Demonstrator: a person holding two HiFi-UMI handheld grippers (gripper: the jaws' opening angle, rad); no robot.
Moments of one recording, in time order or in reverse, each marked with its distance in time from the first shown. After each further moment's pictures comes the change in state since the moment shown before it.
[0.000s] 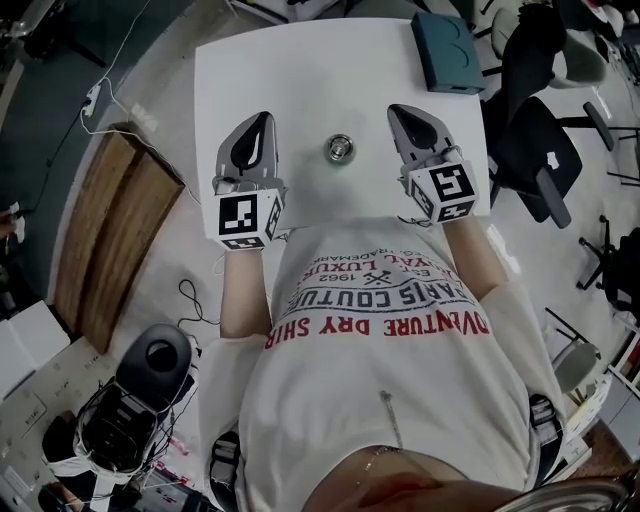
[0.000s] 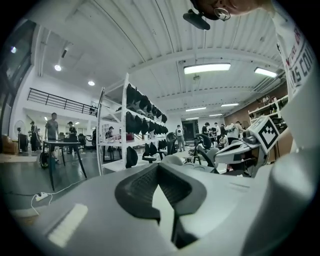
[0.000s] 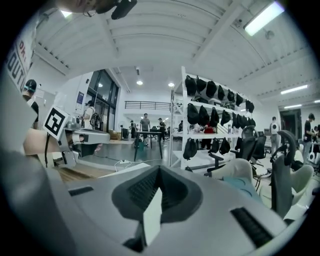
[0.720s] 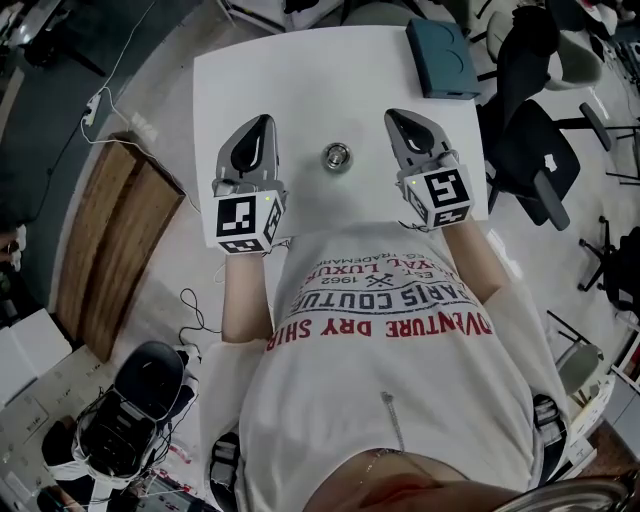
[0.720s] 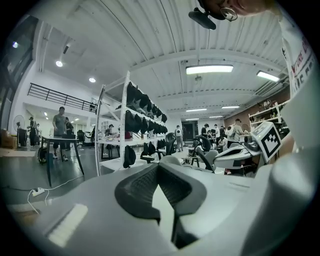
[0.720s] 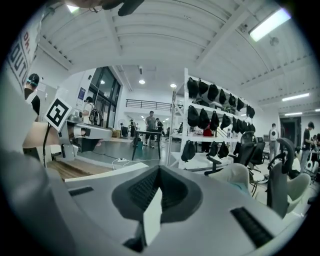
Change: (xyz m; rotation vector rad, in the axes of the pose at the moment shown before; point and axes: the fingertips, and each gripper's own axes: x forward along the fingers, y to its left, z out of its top) left arm 0.006 -0.007 0.011 -0.035 0.010 -0.010; right arm -0.006 -0.003 0.005 -0.057 -0.002 -0.022
